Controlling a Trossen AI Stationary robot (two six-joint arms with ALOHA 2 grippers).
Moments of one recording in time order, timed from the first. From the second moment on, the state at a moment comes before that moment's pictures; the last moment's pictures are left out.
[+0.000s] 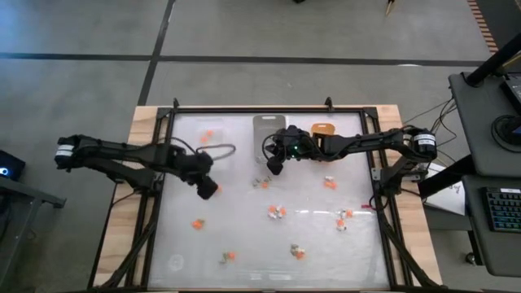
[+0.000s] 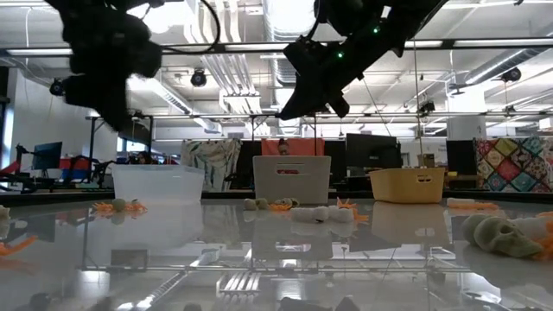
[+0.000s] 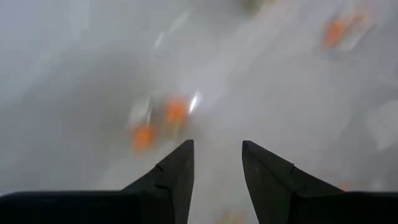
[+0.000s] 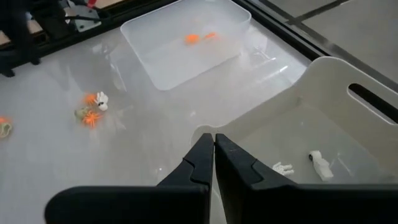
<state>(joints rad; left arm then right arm) -0.06 1.13 0.84 -0.90 0.01 -0.86 -0.17 1.63 1.05 0.01 0.18 0.27</state>
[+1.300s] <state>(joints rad) -0.60 1.59 0.97 -0.98 0.02 -1.43 -0.11 1.63 1.05 0.00 0.18 0.24</state>
